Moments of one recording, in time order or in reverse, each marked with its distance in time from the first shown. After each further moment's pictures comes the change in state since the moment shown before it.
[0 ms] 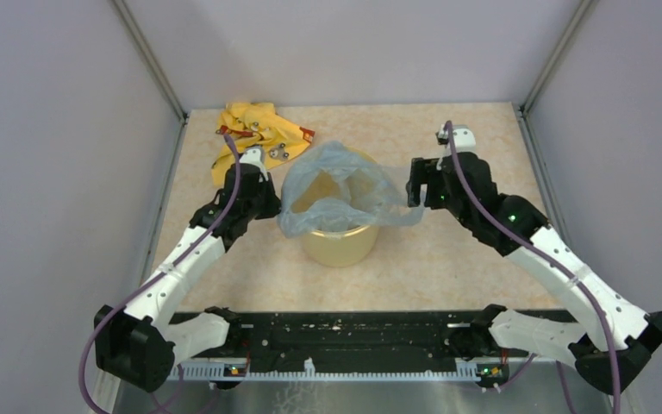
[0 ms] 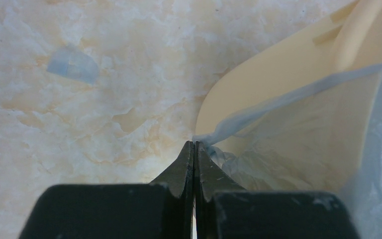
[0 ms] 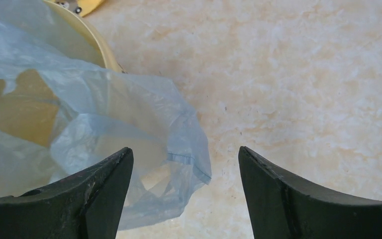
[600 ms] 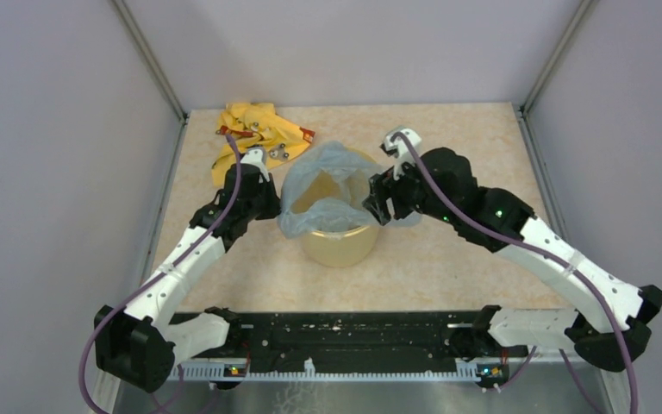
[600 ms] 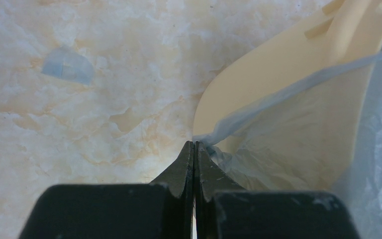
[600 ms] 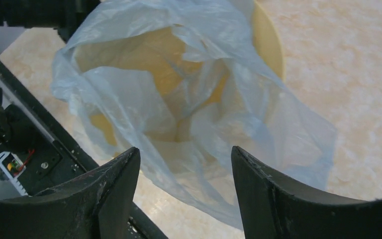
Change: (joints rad) left arm 0.000 0.000 0.000 0.000 0.030 0.019; right arm 0.175 0.055 0.174 0.006 -0.284 -0.203
